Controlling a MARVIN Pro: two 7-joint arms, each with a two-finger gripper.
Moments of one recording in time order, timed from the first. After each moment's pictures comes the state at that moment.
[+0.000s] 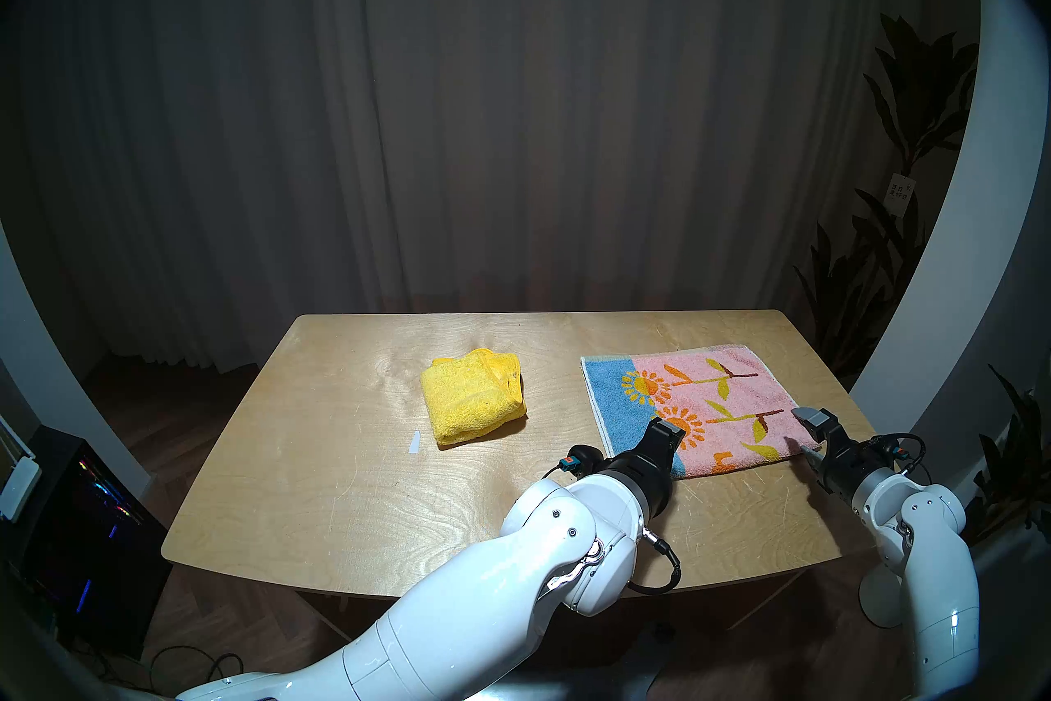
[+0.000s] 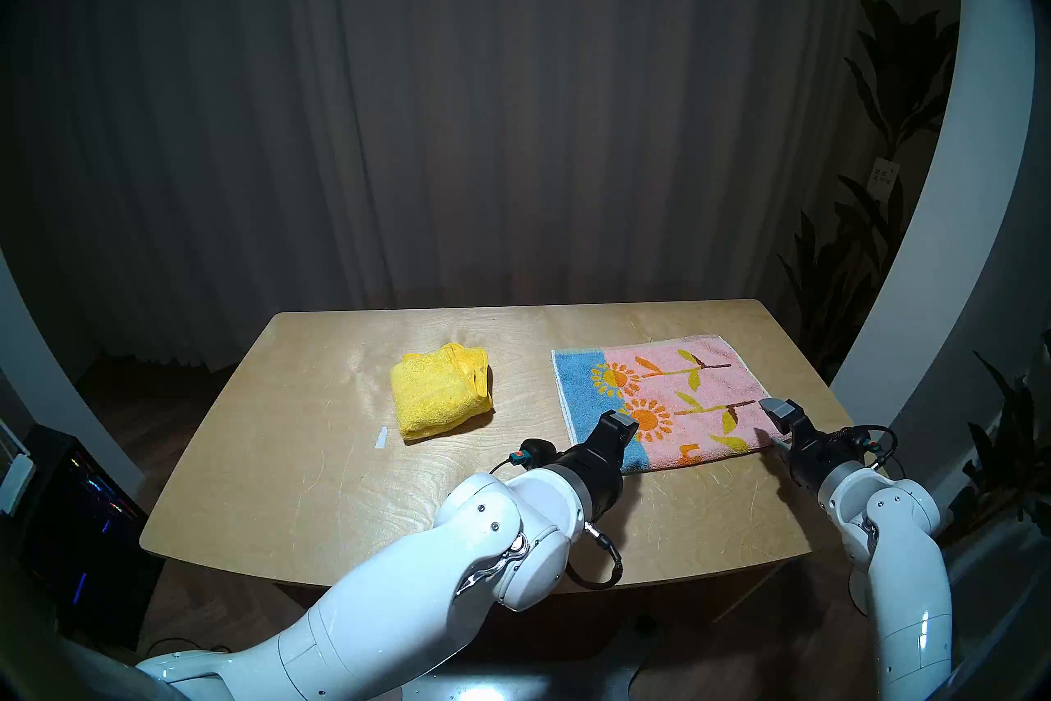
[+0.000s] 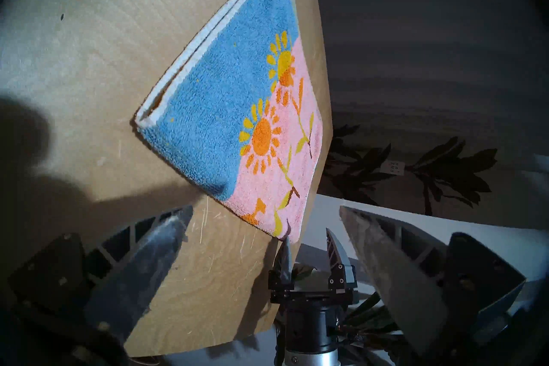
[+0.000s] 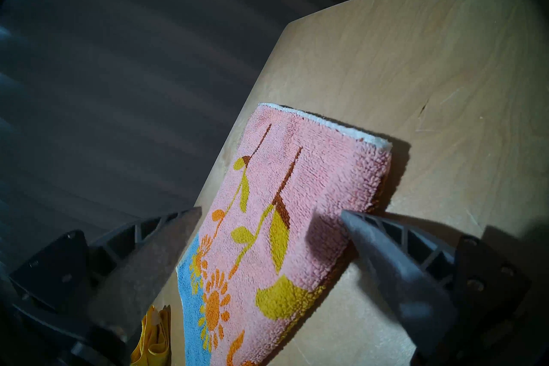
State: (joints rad) left arm 1.43 -1.39 -0.65 -1.78 -1.81 -0.24 0.65; right arm -1.92 -1.12 1.97 -1.60 1.51 0.46 0.02
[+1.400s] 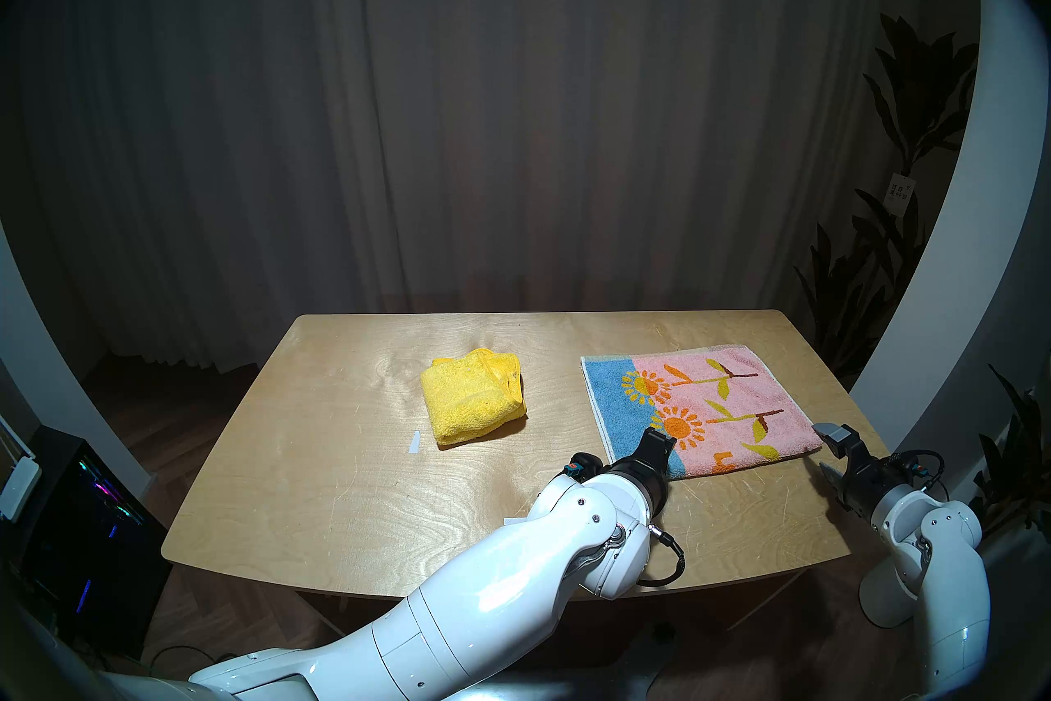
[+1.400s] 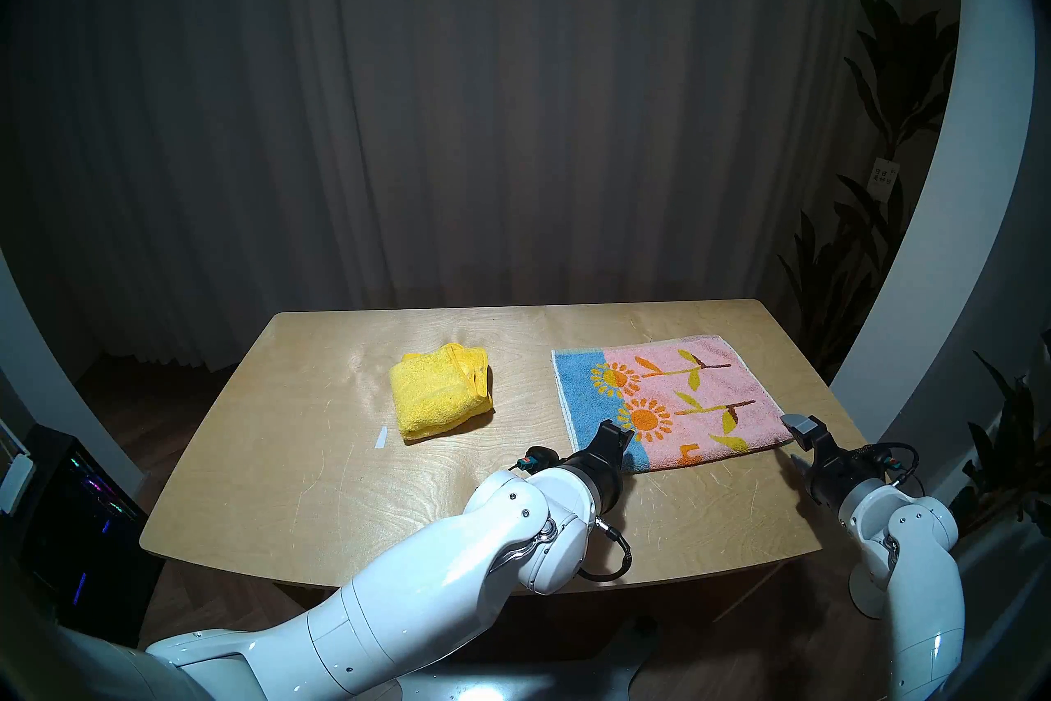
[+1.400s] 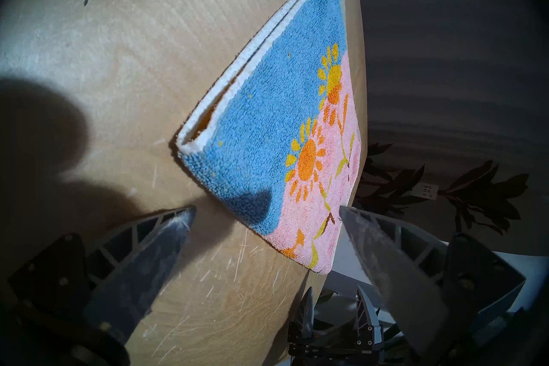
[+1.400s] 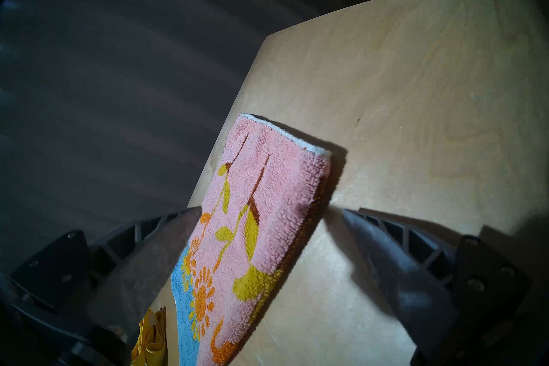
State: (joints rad) left arm 1.35 -1.42 -0.60 -1.65 -1.85 -0.30 0.68; right arm -2.00 -1.13 2.04 -1.61 1.54 0.47 0.05
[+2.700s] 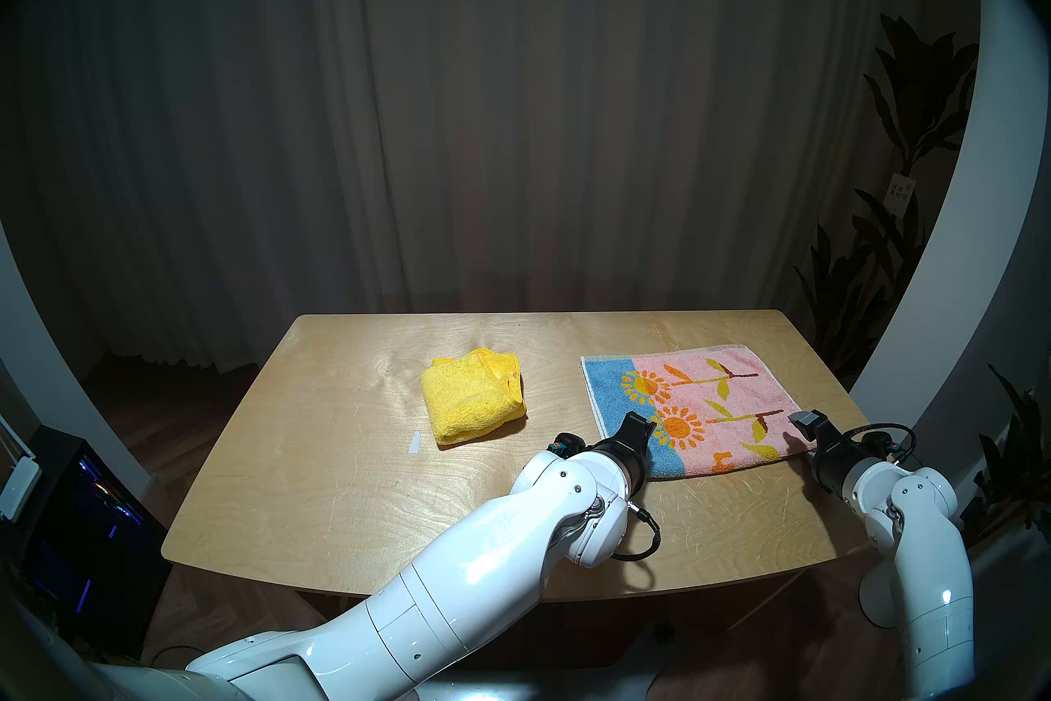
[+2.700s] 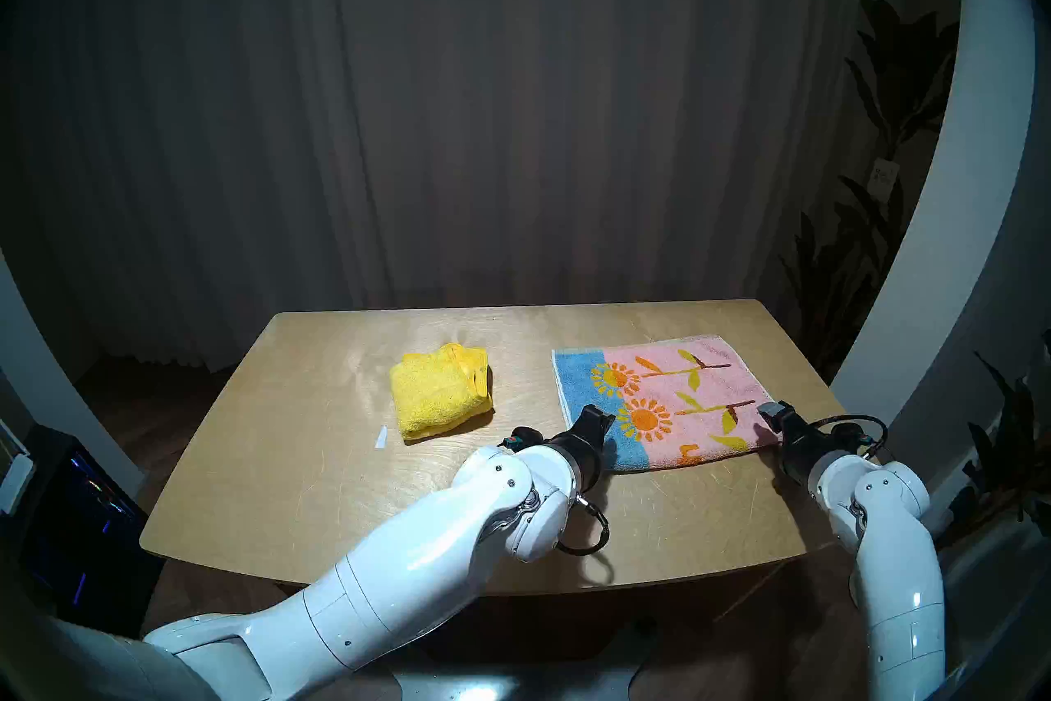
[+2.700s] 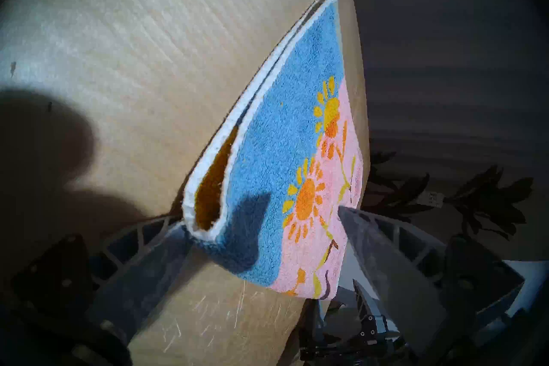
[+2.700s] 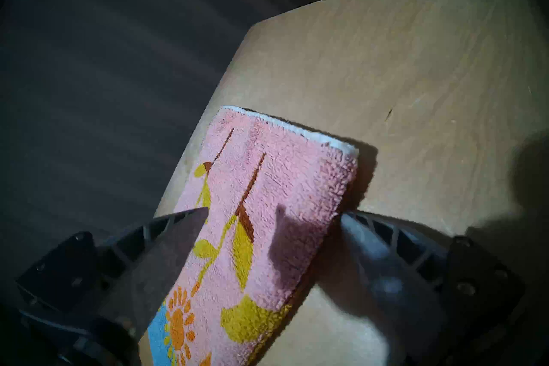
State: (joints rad) left arm 1.31 -1.41 -0.66 -1.60 -1.85 -0.24 0.69; right arm -1.85 -1.14 1.93 -1.63 1.50 0.44 -0.26
